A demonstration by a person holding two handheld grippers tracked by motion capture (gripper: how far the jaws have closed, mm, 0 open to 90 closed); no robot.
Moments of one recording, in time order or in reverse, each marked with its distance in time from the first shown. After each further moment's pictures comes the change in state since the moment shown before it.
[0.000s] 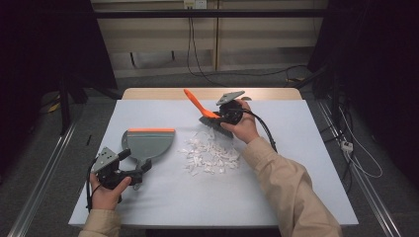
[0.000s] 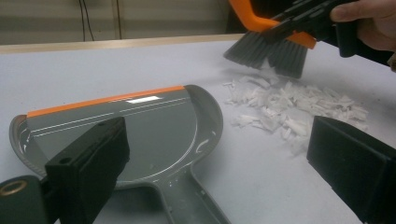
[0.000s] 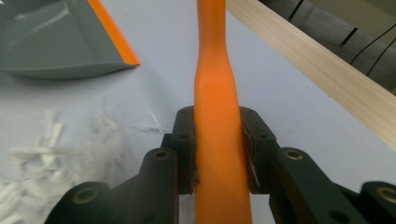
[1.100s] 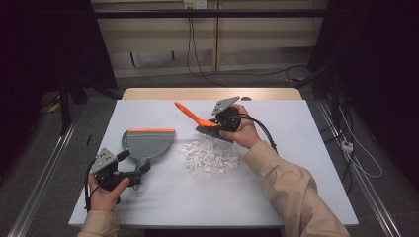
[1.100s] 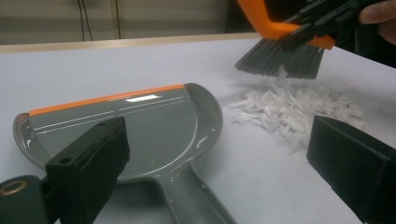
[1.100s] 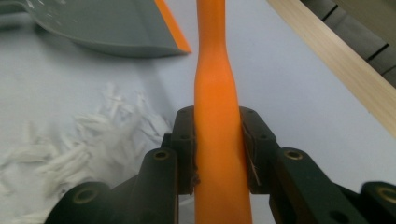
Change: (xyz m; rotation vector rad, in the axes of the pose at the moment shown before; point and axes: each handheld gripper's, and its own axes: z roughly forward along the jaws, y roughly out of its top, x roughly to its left) left arm 0.001 -0.001 -0.005 0.002 -0.005 0.006; right arm 0.029 0.002 -0.016 0.043 0.086 -0.130
